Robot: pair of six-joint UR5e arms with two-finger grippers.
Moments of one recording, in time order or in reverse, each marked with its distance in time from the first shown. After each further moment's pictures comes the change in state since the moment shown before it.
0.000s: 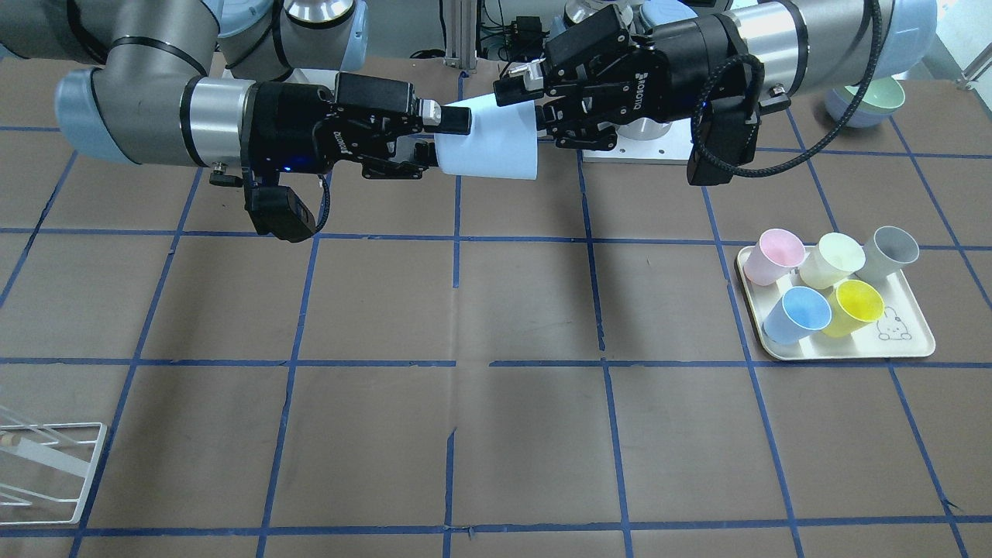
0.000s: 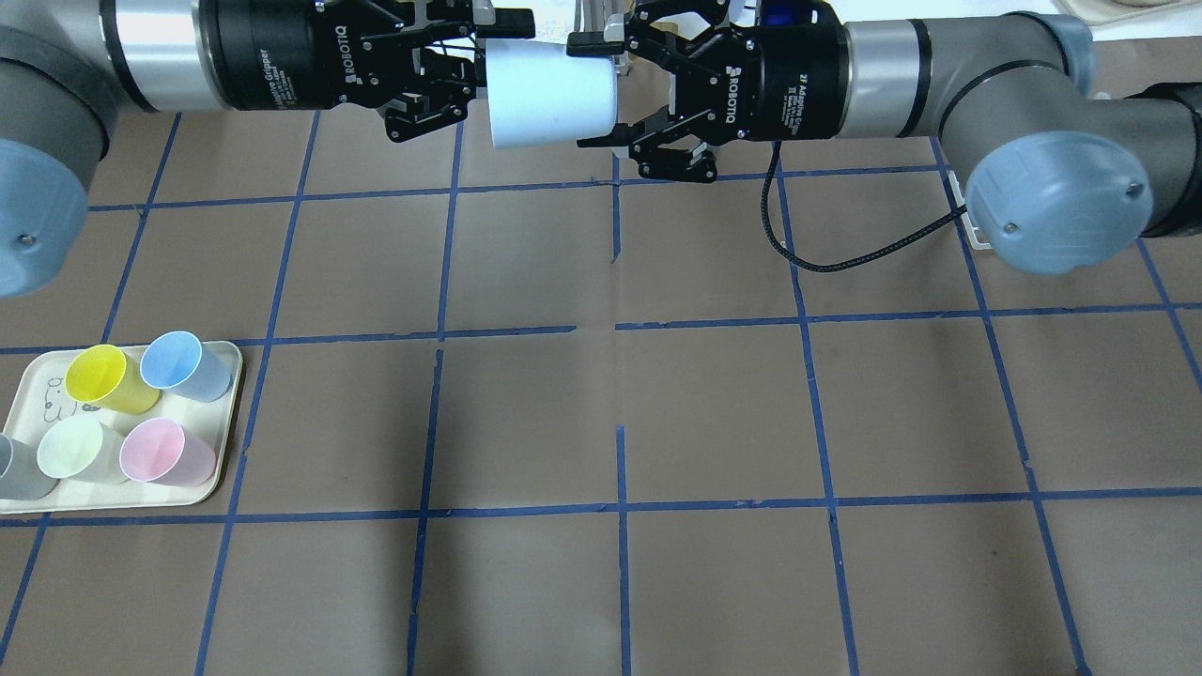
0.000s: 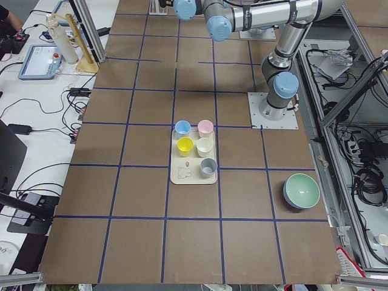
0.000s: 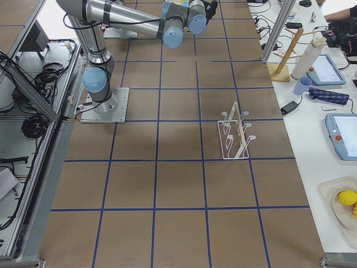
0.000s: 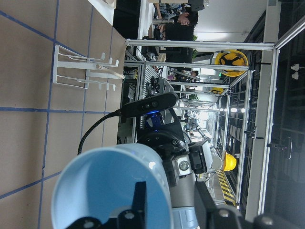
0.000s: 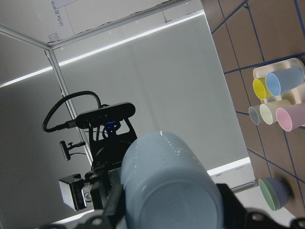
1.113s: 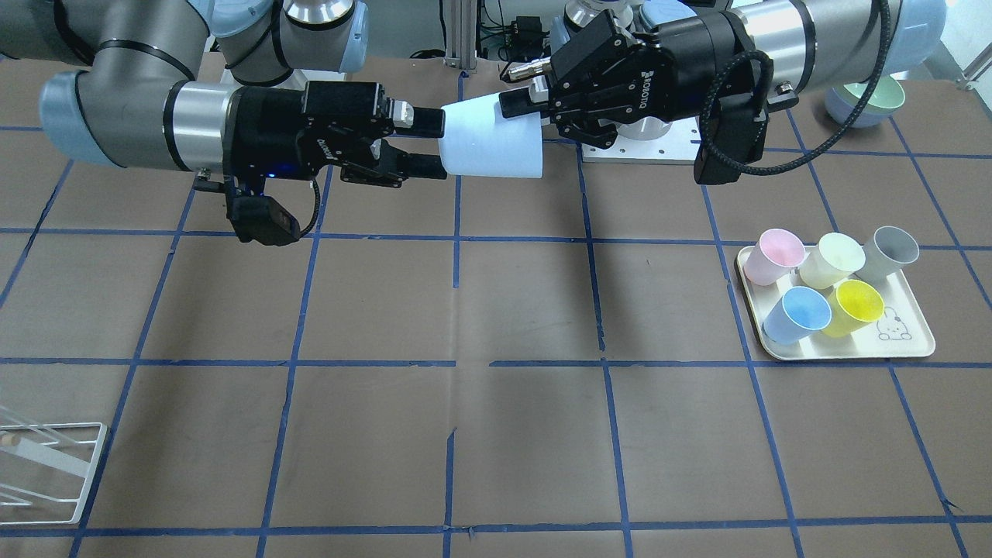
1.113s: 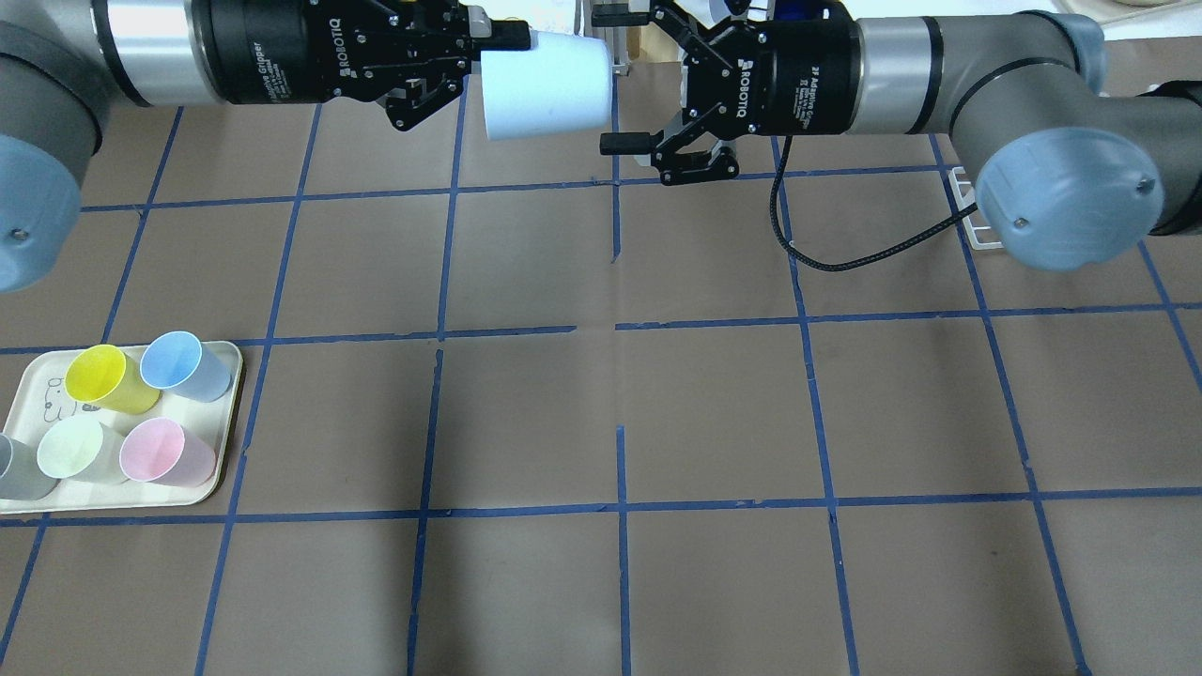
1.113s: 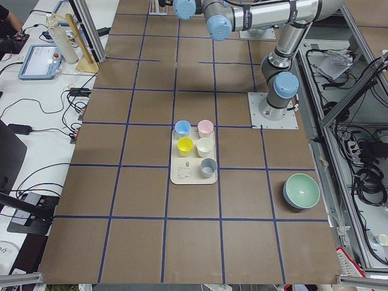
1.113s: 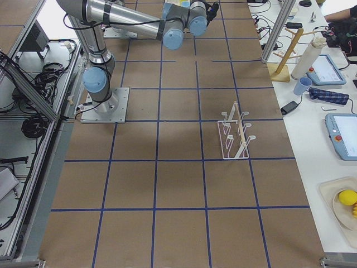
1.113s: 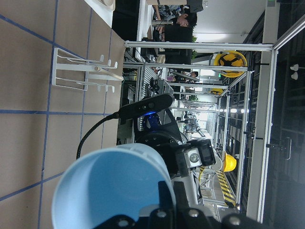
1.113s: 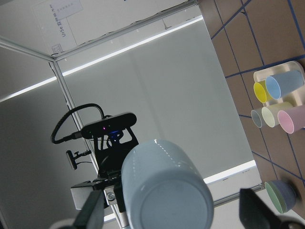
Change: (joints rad) left arm 0.008 -0.001 0.010 0.001 0.021 -0.003; right arm -0.041 0.003 -0.001 0.005 -0.001 0.036
